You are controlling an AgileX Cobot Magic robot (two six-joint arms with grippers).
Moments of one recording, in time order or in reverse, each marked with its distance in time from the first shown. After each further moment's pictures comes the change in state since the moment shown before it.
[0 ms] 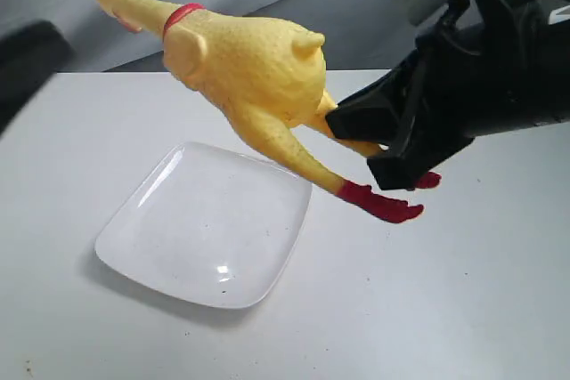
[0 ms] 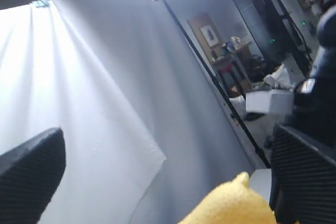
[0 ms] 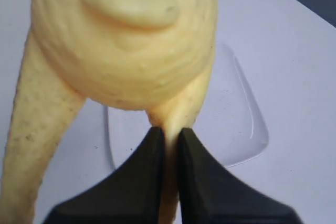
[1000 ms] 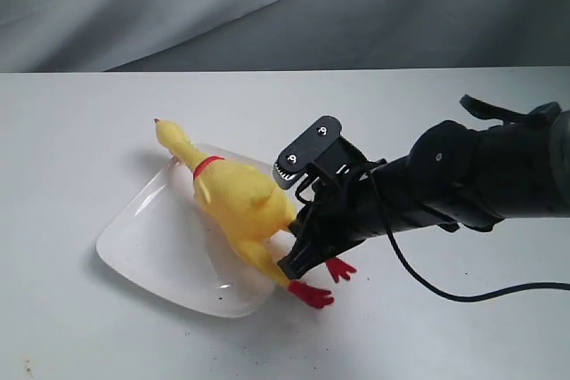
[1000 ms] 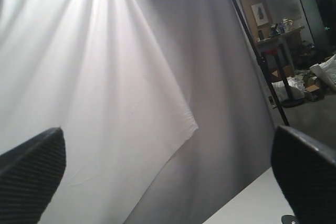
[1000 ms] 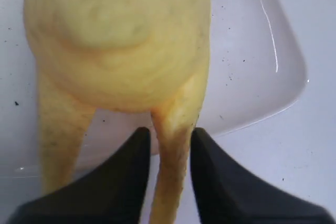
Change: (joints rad) left arm 0.000 -0.130 0.000 -0.045 0.257 -0.077; right arm 0.169 0.524 0.092 0.080 -0.492 -0.082
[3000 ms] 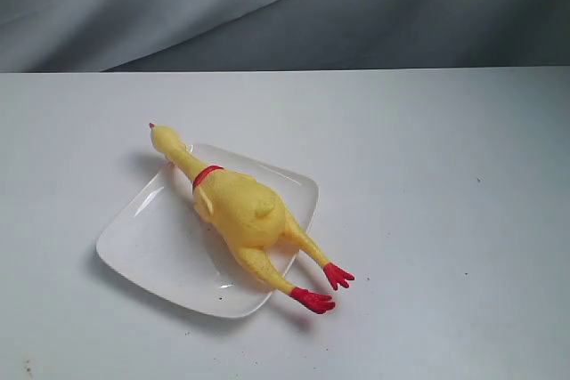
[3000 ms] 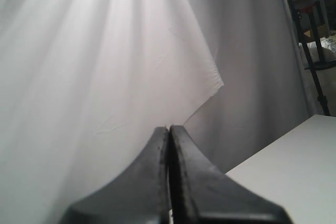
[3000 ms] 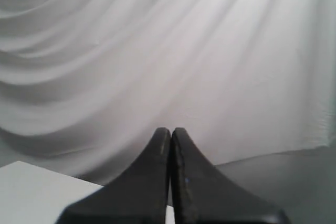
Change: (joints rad) left arm 0.000 0.000 0.000 0.000 0.183 -0.002; right arm -0.277 -1.285 0.149 -0.299 0.024 0.545
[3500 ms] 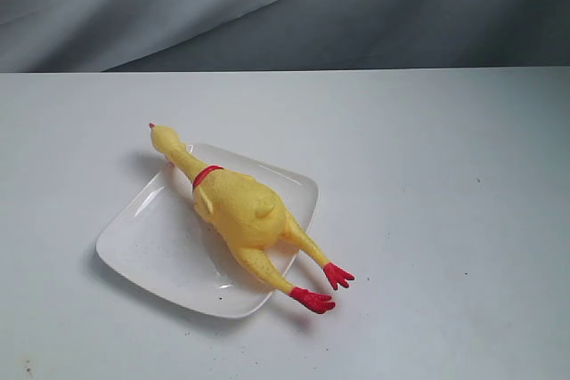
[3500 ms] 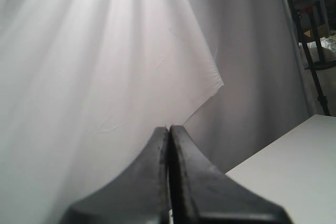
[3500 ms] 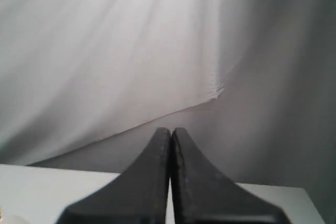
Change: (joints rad) left arm 0.000 0.000 0.000 0.000 0.000 0.000; right arm -0.401 -0.398 0.167 -0.201 0.279 0.202
